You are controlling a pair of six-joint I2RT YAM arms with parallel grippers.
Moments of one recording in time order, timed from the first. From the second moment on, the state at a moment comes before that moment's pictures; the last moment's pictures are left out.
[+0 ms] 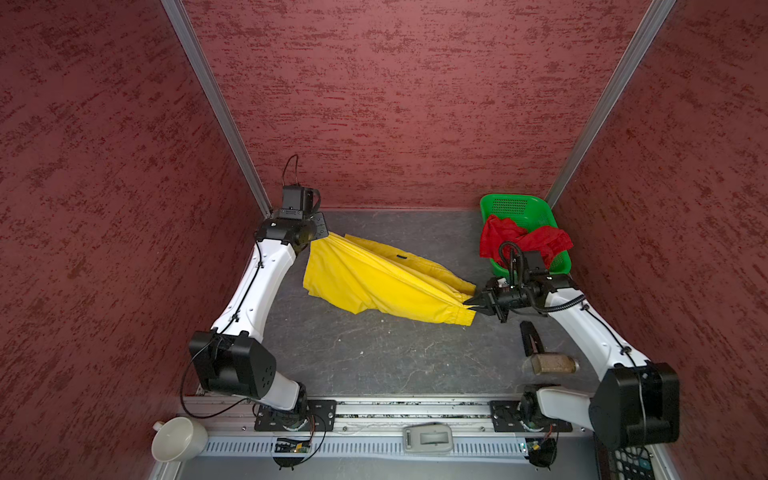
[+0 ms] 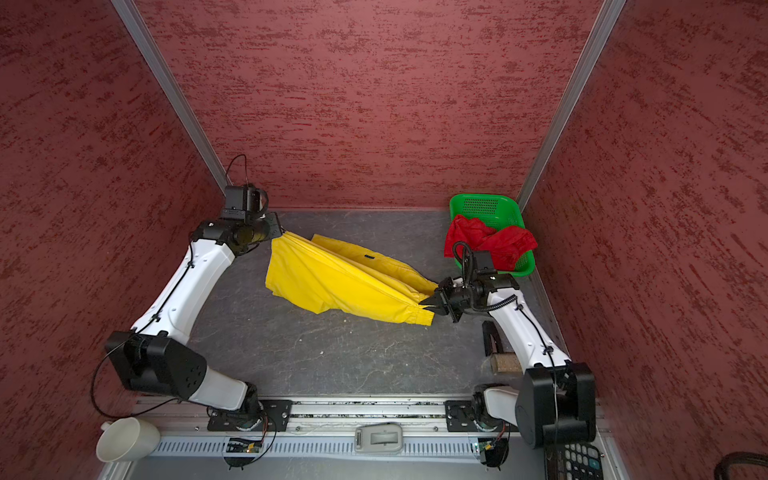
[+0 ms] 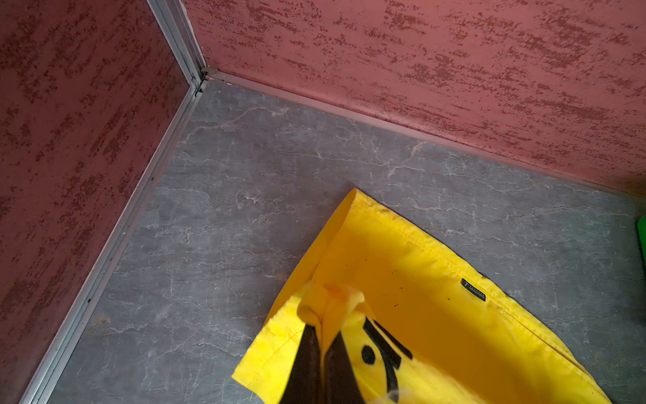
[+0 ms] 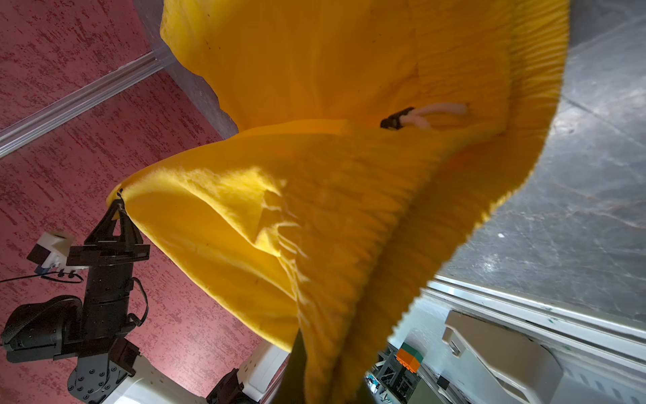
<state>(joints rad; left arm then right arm) -0.11 1.51 1.54 -0.79 -0.18 -0.33 0.08 1.26 0.93 -0.87 -0.90 0.98</state>
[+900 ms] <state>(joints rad) -0.13 1.83 1.64 -0.58 -0.16 -0.33 0.05 1.39 0.99 -0.87 -0.91 0.92</state>
